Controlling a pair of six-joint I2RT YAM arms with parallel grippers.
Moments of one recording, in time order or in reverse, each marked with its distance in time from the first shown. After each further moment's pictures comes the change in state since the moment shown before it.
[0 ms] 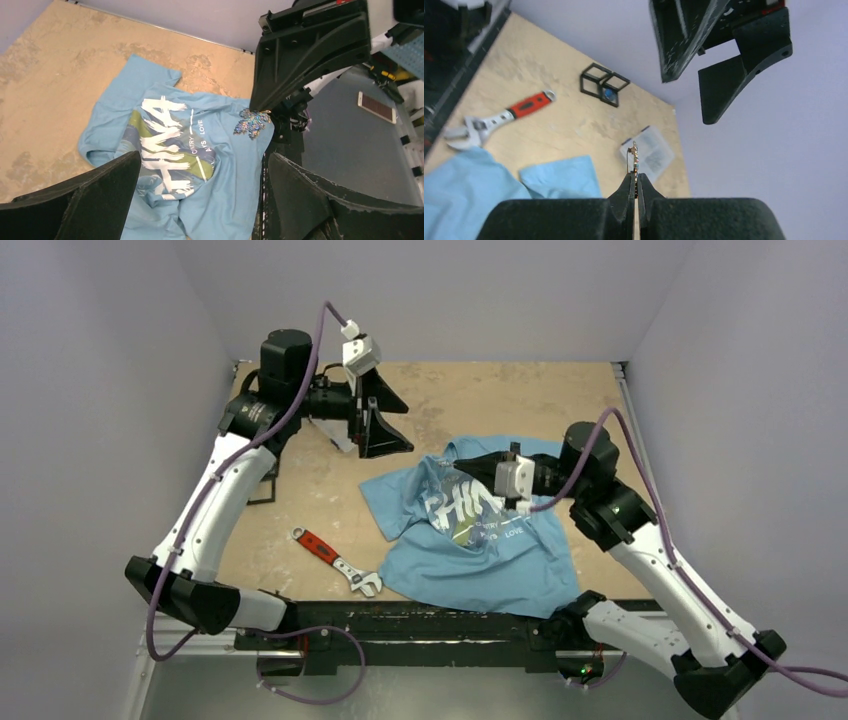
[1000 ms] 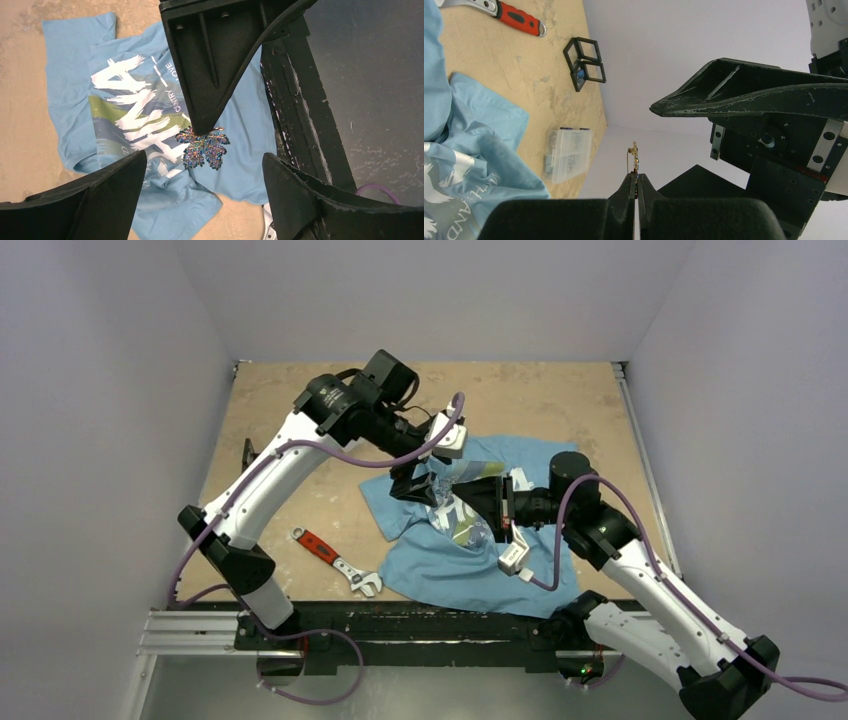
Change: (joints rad) left arm -0.372 0.275 0.421 -0.760 -0.247 0.806; right arm 0.011 -0.136 -0.300 0.009 -0.114 -1.078
